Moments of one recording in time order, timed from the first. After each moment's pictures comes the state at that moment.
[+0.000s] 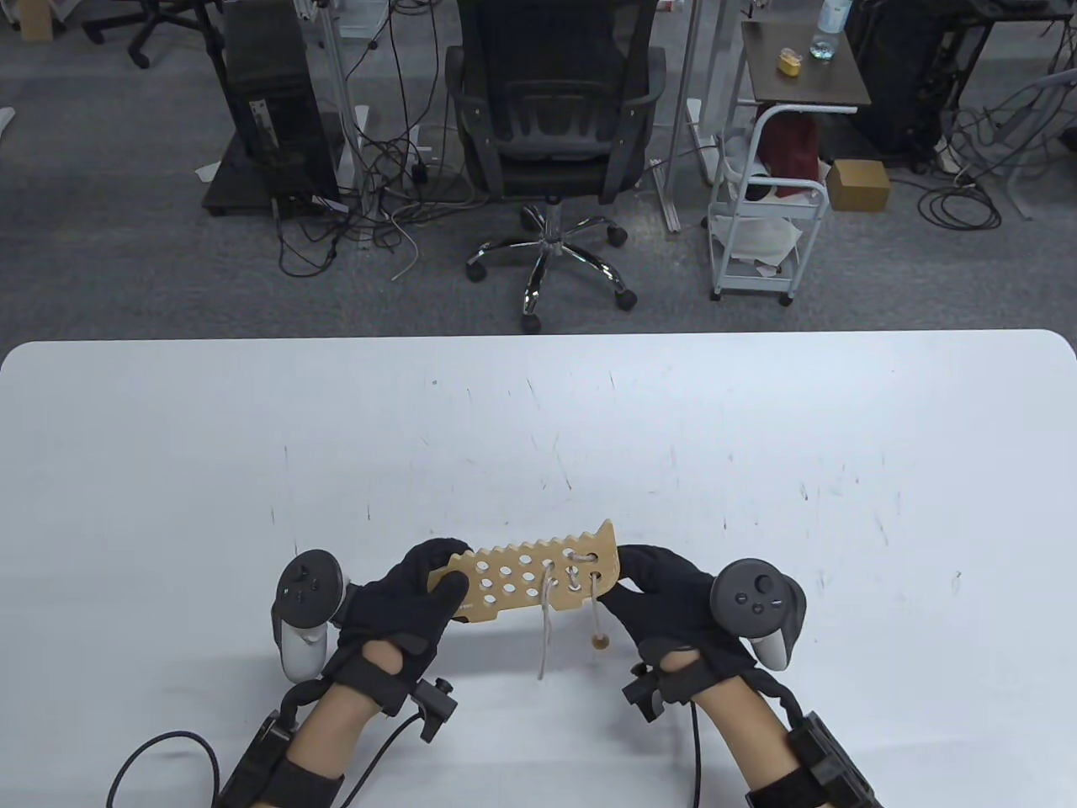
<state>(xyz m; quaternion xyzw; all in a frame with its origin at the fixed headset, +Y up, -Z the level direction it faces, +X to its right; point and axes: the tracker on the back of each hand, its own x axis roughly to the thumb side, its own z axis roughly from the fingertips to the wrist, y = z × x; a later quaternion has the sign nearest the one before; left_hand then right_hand) -0.208 -0.710 -0.315 -0.04 -0.15 0.63 0.76 0.140 -0.708 -0.322 0.17 -0.11 0.84 0.51</state>
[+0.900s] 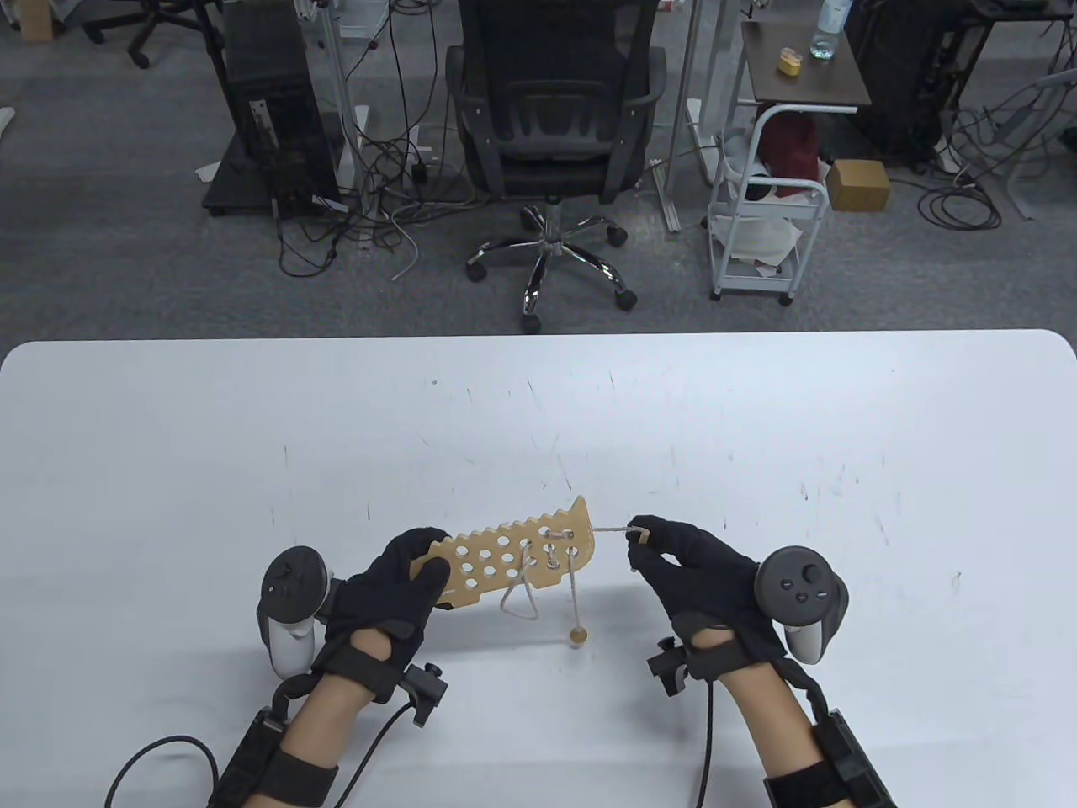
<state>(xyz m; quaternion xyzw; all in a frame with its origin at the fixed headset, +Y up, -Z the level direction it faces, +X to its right) -0.225 -0.715 -0.323 -0.02 -0.11 0.64 0.76 0.173 -0.697 -0.329 0.12 -0.16 0.83 0.53</state>
